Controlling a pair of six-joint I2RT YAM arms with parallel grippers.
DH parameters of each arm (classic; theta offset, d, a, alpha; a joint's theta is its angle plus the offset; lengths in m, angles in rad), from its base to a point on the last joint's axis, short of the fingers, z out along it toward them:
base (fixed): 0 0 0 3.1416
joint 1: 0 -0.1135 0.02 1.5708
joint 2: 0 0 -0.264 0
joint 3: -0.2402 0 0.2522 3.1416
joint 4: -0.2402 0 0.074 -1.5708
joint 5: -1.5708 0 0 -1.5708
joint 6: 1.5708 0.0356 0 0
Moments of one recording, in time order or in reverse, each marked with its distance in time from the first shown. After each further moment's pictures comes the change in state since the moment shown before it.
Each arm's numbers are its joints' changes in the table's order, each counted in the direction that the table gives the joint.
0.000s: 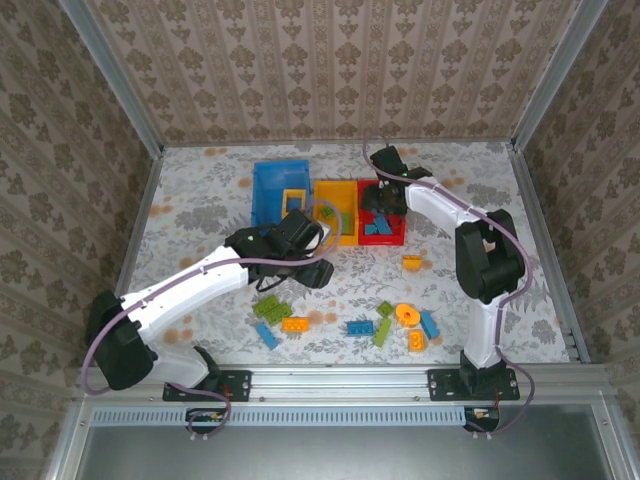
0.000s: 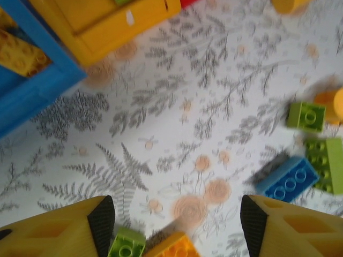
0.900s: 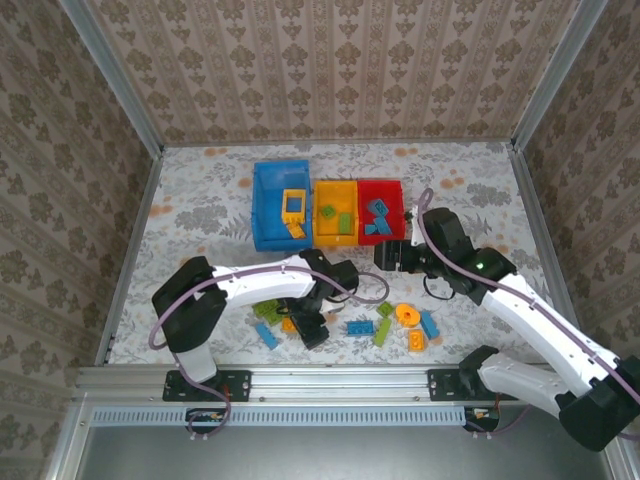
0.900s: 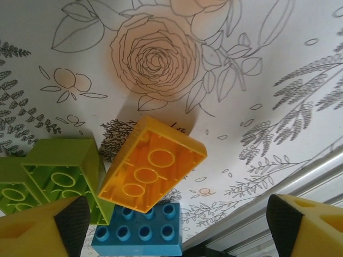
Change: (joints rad) left arm 0.205 0.398 -0.034 -0.372 0.020 0.223; right arm -0.163 -0.963 0.654 -0.013 0.169 0.019
